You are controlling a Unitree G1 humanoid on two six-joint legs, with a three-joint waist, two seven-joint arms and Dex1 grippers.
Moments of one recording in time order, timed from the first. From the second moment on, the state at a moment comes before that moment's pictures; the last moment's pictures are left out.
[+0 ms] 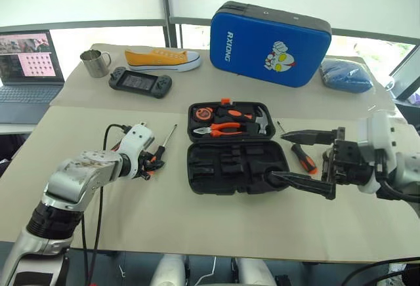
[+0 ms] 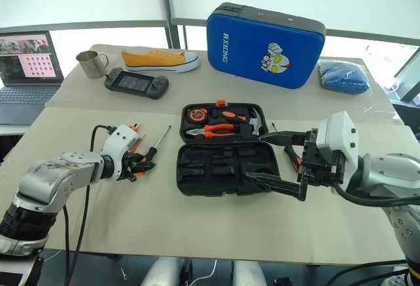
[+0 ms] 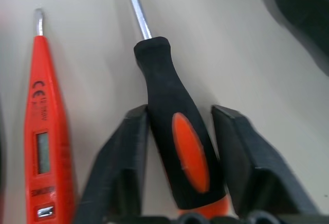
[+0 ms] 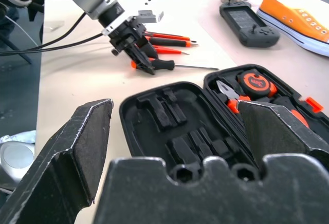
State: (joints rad) left arm -0.42 0.74 -0.09 -0.23 -0.47 1.13 -0.49; right arm -0.11 -0.94 -0.33 -0.66 0.87 0.64 0.92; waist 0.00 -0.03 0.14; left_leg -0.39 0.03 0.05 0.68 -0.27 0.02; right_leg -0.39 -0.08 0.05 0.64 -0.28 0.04
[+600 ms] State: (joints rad) left arm -0.63 0.78 -0.23 -0.31 -0.35 0.74 -0.77; right arm -0.08 -0.94 -0.33 -0.66 0.88 0.65 0.87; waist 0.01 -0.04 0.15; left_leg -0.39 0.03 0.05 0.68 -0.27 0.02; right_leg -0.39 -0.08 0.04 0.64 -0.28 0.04
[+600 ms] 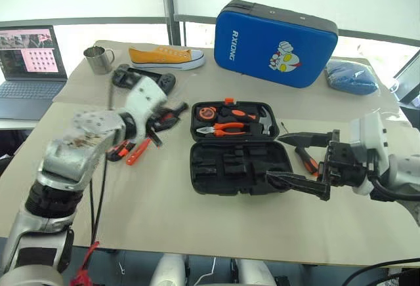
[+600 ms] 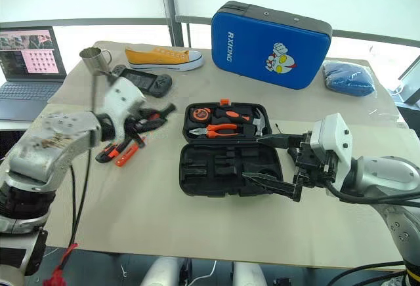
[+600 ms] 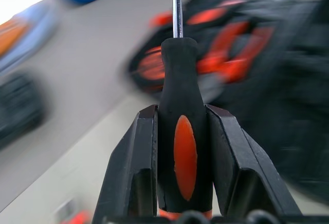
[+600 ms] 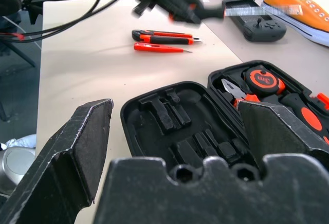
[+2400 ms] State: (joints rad) left arm -0.92 0.47 -0.48 0.34 0.12 0.20 -1.17; right arm 0.08 -0.90 -0.41 -0.70 0.85 0.66 0.77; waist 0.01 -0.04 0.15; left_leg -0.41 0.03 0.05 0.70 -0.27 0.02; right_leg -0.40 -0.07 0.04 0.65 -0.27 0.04
